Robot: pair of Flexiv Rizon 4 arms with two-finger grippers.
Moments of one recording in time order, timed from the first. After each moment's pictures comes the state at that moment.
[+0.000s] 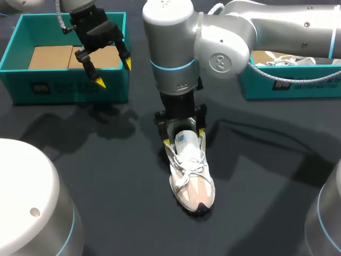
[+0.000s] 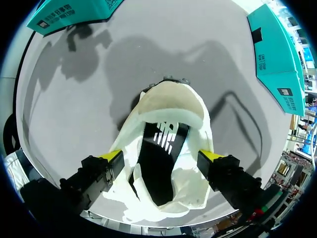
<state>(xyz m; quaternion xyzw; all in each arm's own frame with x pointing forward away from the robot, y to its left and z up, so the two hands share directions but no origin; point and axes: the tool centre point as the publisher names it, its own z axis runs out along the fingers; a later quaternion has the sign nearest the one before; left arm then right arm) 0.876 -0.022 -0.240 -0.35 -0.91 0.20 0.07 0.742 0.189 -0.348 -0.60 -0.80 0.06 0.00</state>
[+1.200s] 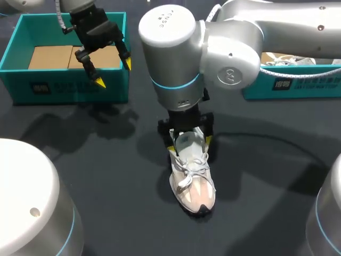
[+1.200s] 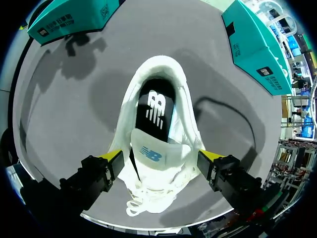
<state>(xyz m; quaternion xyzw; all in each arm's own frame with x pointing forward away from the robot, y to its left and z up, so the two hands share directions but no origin) 0.876 -0.022 -0.240 -0.35 -0.91 0.20 0.07 0.705 0.176 -0.326 -0.64 -0.77 0.04 -0.06</state>
